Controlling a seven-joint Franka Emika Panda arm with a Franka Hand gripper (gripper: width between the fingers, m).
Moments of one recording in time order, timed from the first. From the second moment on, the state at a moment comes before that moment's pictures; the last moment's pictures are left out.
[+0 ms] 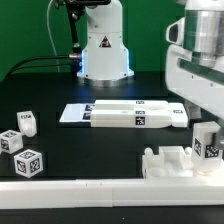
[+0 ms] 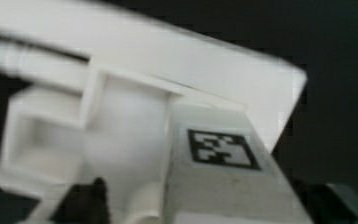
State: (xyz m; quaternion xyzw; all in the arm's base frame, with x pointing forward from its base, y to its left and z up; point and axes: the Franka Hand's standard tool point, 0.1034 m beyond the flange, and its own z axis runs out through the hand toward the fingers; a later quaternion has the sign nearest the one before) arm 0.652 0.112 0.082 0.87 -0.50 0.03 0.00
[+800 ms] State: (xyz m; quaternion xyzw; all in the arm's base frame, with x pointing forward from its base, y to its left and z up) arm 0.656 0.119 0.085 1.00 -0.08 0.05 0.03
